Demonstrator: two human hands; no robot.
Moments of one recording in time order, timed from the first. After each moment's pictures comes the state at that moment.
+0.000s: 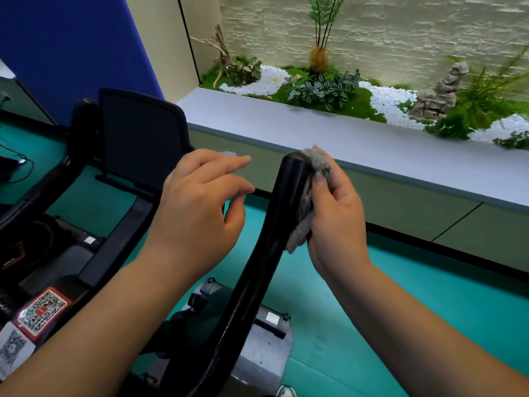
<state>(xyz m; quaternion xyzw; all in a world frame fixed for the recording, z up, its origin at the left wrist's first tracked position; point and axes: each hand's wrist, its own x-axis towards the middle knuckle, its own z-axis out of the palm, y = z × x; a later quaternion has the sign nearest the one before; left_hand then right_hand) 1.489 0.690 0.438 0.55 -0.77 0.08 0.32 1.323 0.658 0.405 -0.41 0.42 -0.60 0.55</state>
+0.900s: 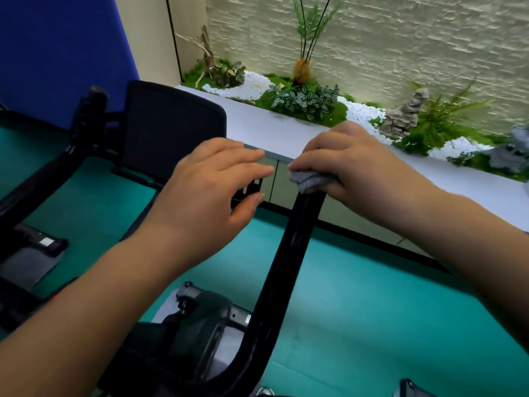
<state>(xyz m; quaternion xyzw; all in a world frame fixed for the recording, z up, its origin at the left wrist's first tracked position) 1.531 0.687 0.451 0.48 -0.82 0.05 0.30 1.299 0.630 0.489 -0.93 0.31 -0.16 -0.07</state>
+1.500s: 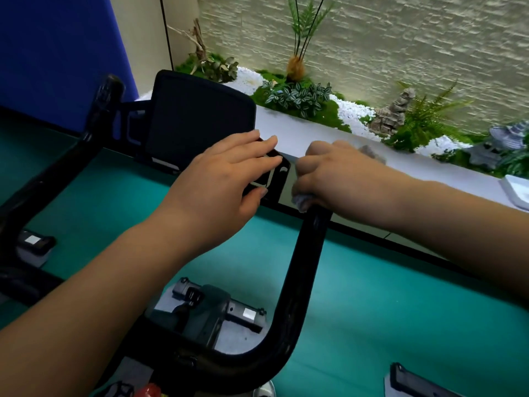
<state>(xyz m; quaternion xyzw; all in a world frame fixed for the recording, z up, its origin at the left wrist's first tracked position) 1.556 0.693 0.445 0.46 -0.83 0.02 0.30 1.342 0.649 0.490 -0.95 0.29 0.07 -0.13</state>
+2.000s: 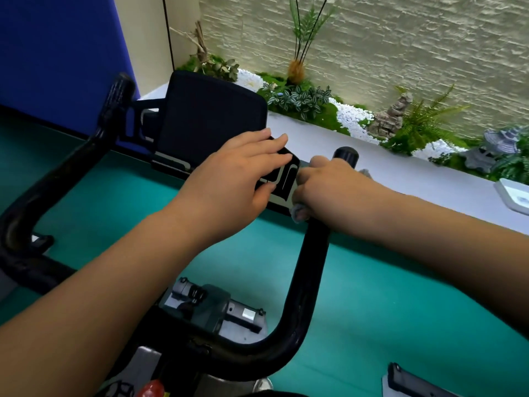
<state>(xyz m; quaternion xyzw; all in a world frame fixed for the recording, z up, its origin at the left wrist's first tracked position) 1.558 0.692 0.447 0.46 -0.83 -0.02 0.31 1.373 0.672 0.483 -0.90 0.37 0.18 -0.12</state>
